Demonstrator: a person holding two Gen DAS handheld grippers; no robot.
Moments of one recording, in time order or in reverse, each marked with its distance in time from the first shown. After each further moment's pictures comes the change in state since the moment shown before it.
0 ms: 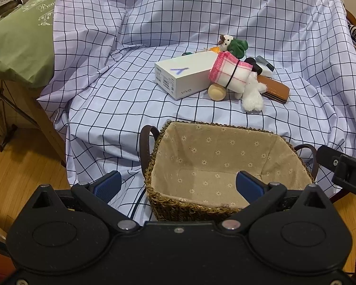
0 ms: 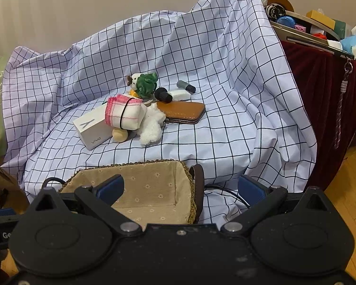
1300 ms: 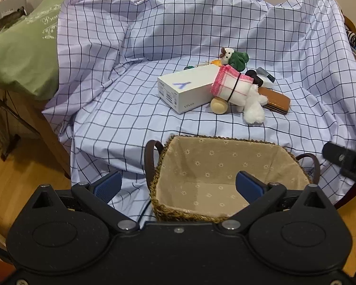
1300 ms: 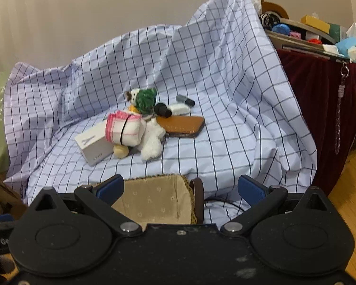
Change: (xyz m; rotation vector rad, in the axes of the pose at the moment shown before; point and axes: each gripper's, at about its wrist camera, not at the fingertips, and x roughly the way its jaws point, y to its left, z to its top) left arm -0.006 0.005 0.009 0.020 -0.059 0.012; right arm -0.003 -0.006 0.005 0.042 -0.079 0.012
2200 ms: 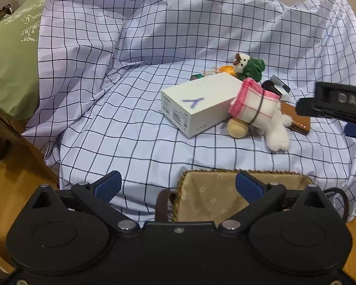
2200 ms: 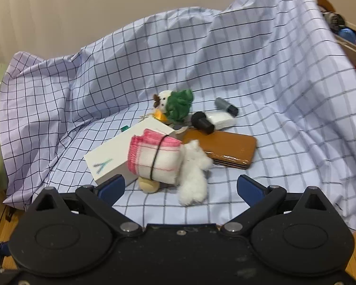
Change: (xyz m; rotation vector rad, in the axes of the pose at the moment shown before) left arm 0.069 0.028 0.046 -0.010 0.014 -0.033; right arm 0.126 0.071 0.078 -0.053 0.106 0.089
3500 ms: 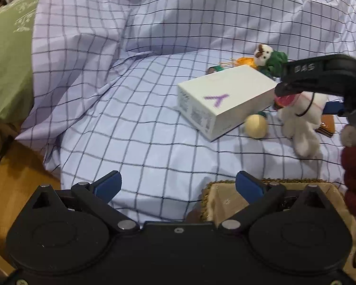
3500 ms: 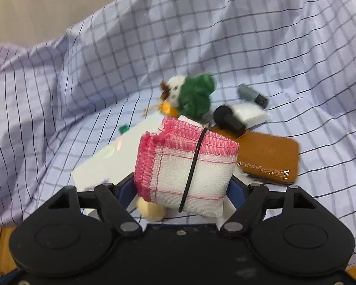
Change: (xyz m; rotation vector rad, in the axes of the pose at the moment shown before) left arm 0.042 0.018 0.019 0.009 0.054 0.015; right arm 0.089 0.016 0.036 0.047 0.110 0.001
